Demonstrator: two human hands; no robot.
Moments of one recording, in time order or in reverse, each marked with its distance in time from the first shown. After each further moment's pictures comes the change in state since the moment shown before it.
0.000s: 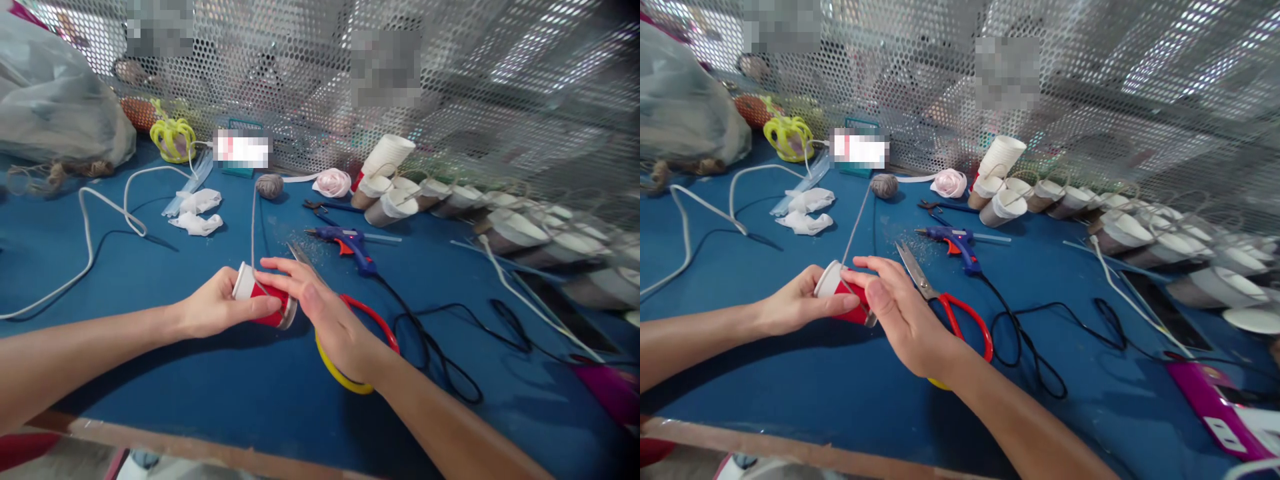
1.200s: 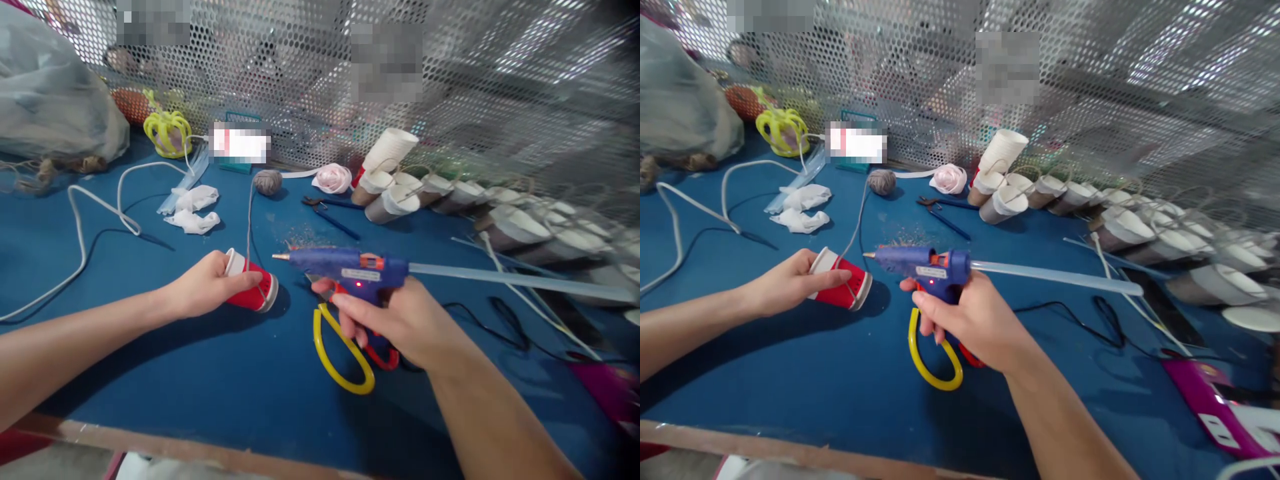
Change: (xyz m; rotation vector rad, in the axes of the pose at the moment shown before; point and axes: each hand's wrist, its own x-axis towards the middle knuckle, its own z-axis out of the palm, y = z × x) left_hand 0.008 0.011 -0.015 0.297 0.124 -0.121; right_hand -0.018 -0.004 -0.052 0.125 0.097 0.481
